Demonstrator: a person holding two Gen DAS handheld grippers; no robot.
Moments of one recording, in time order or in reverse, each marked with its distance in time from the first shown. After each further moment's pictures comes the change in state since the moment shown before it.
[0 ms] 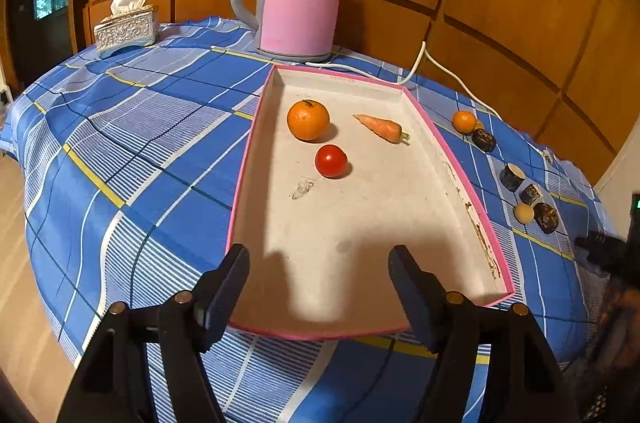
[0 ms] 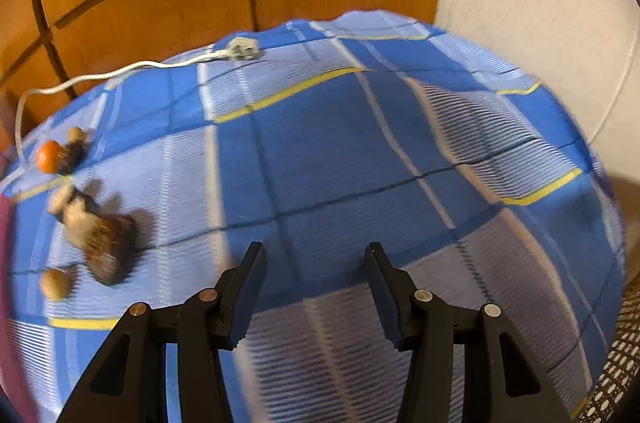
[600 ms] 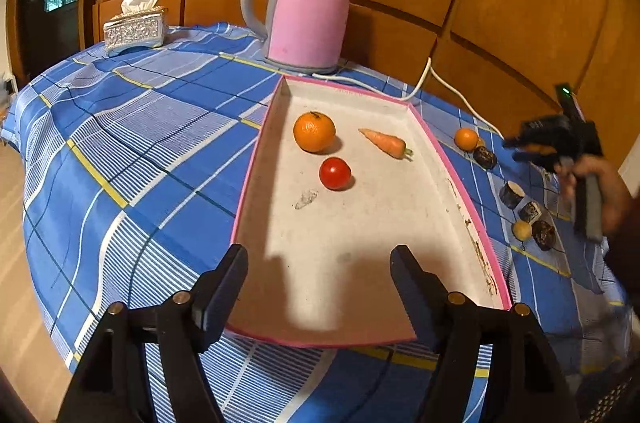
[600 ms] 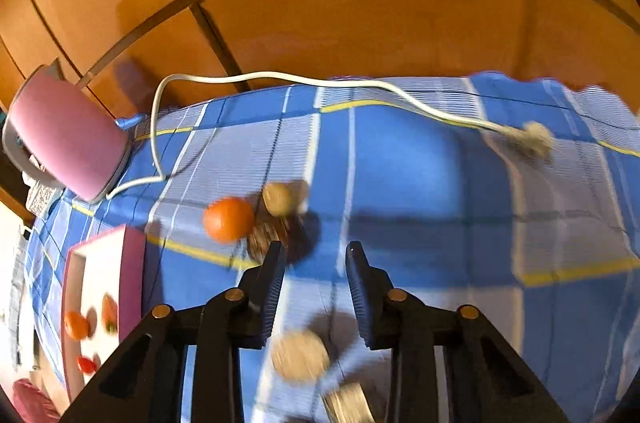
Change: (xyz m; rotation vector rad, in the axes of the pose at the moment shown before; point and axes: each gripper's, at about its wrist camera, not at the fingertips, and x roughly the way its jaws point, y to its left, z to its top) left arm -0.001 0.005 0.000 -0.046 -0.039 -0.008; right arm 0.047 0.186 0.110 -0.283 0.145 0.457
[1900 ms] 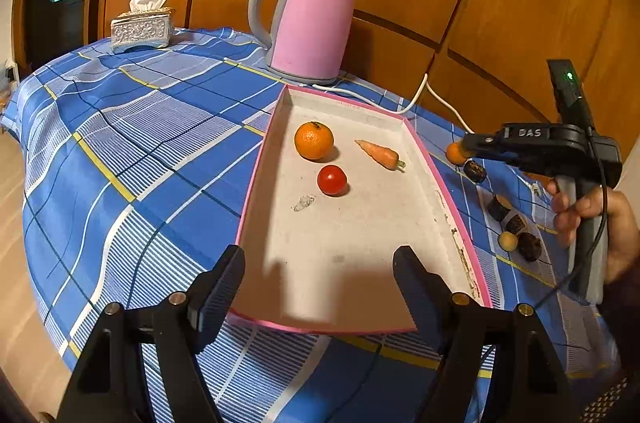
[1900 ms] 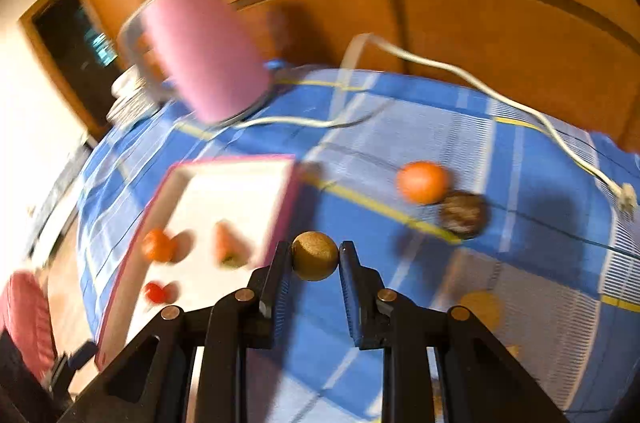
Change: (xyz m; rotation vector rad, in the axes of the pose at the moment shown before) left arm -0.019 0.006 -0.003 -0.045 -0.046 -0.032; right arm -0.034 0.114 -0.066 -0.351 0.014 0.249
